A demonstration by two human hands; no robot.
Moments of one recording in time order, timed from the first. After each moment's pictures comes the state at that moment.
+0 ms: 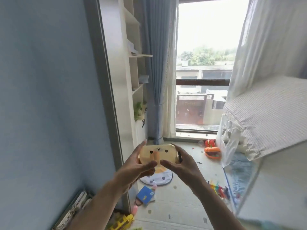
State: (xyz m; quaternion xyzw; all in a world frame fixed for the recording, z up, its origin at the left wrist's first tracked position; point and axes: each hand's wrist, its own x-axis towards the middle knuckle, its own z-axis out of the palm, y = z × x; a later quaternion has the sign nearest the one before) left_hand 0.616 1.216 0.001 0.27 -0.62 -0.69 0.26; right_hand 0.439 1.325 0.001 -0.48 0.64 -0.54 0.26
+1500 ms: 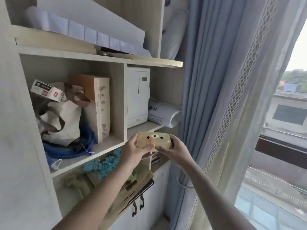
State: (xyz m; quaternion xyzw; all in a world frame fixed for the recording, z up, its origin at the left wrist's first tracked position) left_hand -0.013 0.222 0.034 0.49 -0.44 -0.45 0.60; right_hand -0.187 0.188 0.040 -0.68 0.50 -0.41 0.34
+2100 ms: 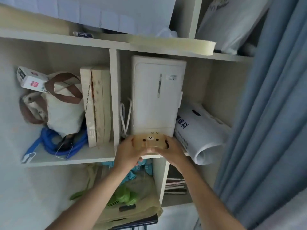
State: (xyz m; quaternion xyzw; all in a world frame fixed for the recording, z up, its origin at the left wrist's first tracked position) left_hand -0.023 0.033 0.016 0.77 -0.31 -0.13 0.55; right_hand -0.127 -0.115 0.006 -0.81 0.29 -0.21 0.46
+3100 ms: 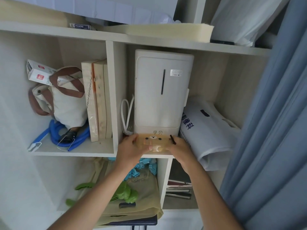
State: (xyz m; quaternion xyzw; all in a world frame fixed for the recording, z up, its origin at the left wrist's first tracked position) left_hand -0.019 0.011 -0.010 0.78 -0.28 -0.05 0.56; right_hand -0.127 -0.148 0.003 -0.80 0.32 -0.16 0.48
